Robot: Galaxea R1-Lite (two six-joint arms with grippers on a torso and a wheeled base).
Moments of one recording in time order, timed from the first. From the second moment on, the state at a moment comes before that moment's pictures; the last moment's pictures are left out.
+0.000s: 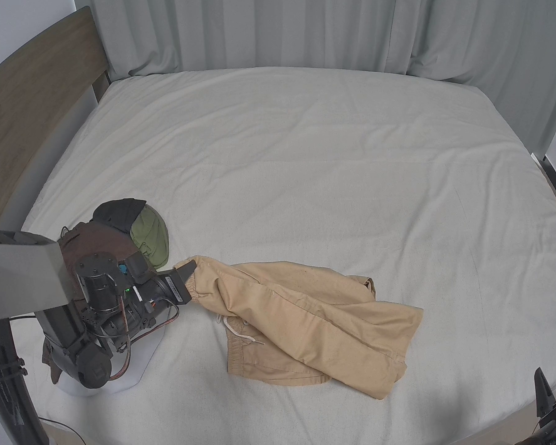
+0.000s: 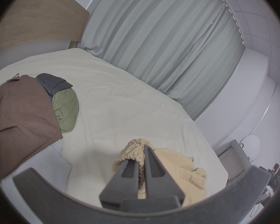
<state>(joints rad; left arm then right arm) -0.30 2.13 -0.42 -1.55 -0.13 -0.46 0.00 0.02 -0.02 0.00 0.01 -0.02</state>
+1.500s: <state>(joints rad) -0.29 2.12 -0.42 -1.55 -0.13 -0.46 0.01 0.49 -0.29 -0.10 0.42 -0.06</state>
